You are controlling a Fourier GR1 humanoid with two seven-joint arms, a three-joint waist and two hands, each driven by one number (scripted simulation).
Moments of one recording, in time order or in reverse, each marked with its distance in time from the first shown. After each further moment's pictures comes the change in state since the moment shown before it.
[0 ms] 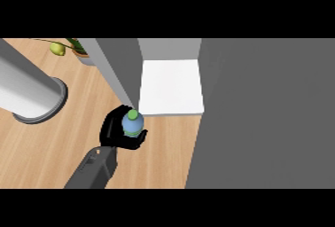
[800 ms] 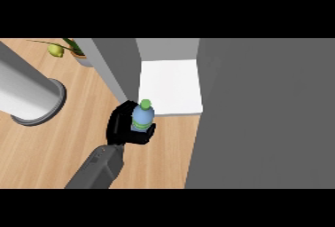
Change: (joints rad) left arm 0.019 0.042 -0.286 -0.150 0.329 0.275 0.141; right arm 0.043 0.015 -0.272 0.103 -0.190 0.174 -0.121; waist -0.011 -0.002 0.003
